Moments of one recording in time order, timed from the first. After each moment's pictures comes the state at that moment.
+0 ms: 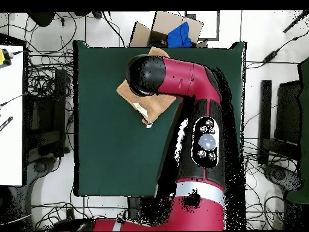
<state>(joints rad) -0.14 -0.55 -0.06 1.21 0.00 0.81 2.15</state>
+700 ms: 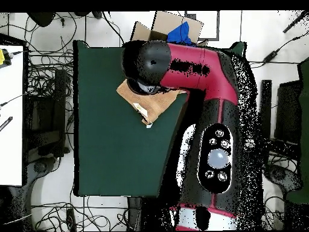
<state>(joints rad) -0.15 -0.67 -0.06 1.13 -0.05 1.11 2.15</state>
